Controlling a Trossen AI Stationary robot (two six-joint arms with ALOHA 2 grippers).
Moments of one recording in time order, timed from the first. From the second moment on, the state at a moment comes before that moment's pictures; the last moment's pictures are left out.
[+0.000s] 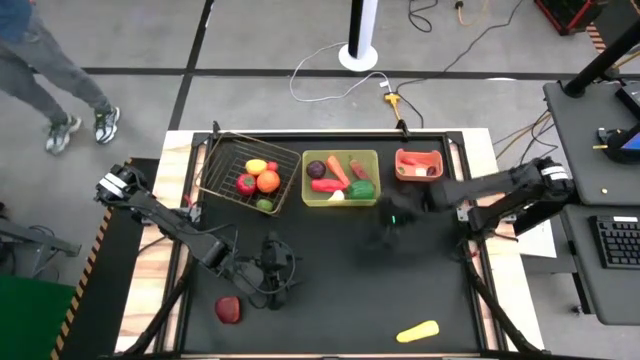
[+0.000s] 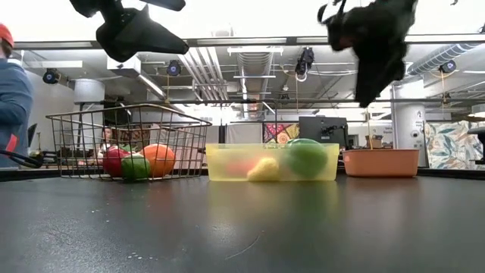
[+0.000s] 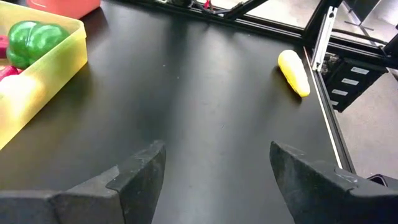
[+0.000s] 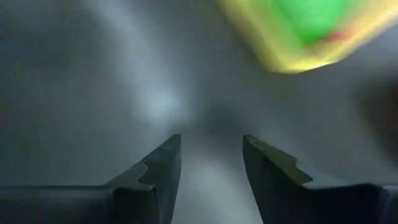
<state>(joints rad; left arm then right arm) -0.58 1.45 0.84 0.04 -0.57 -0.57 0.11 1.37 1.05 -0.89 0.16 0.69</state>
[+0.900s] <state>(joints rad) -0.58 1.45 0.84 0.04 -0.57 -0.51 0.87 1.91 1.52 -1.06 -0.14 0.92</state>
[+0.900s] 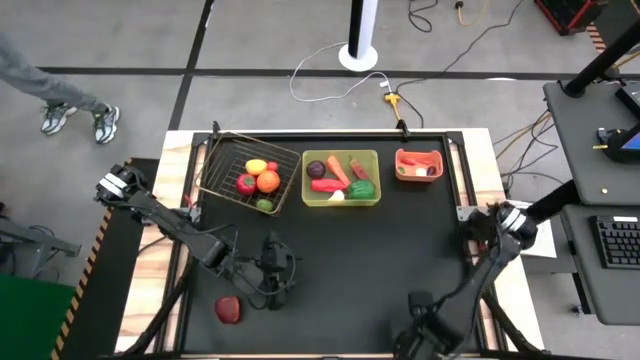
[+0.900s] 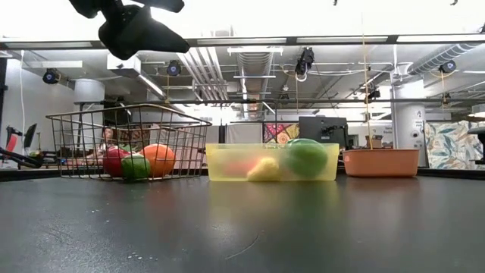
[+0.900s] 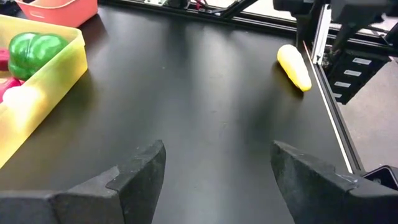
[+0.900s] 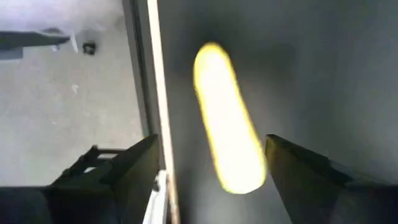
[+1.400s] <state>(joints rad) -0.58 1.45 0.84 0.04 -0.57 -0.51 0.92 2.01 1.52 -1.13 -0.14 0.95</state>
